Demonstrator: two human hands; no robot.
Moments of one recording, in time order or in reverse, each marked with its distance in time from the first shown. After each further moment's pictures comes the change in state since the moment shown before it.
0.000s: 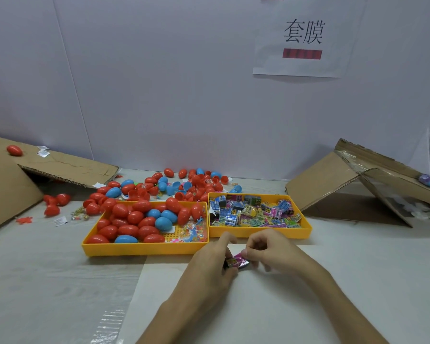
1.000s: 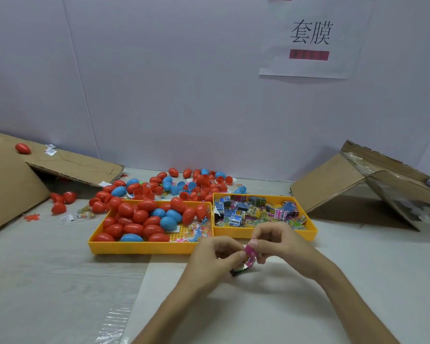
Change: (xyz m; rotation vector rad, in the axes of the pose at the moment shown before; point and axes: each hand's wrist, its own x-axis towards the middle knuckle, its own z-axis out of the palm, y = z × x) left_hand 0.003 0.014 -0.023 -0.599 0.013 -0.156; right_hand -0.012 -0.014 -0.011 0.446 -0.075 -0.204
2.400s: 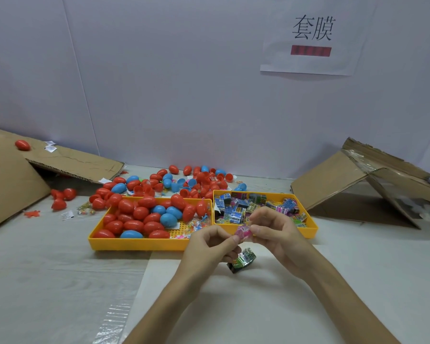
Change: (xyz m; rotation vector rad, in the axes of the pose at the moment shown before) left_hand 0.000 0.005 -0.003 -0.332 0.115 -0.148; right_hand 0.006 0.000 0.015 0.393 0.152 -0.066
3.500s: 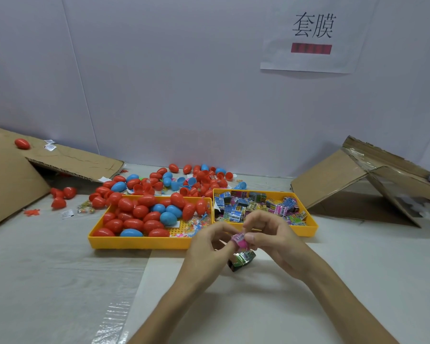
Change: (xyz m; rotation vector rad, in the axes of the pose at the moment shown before) left_hand -0.001 -0.001 0.003 0.292 -0.014 0.212; right_hand -0.001 0.004 0.006 -0.054 -0.098 -0.030
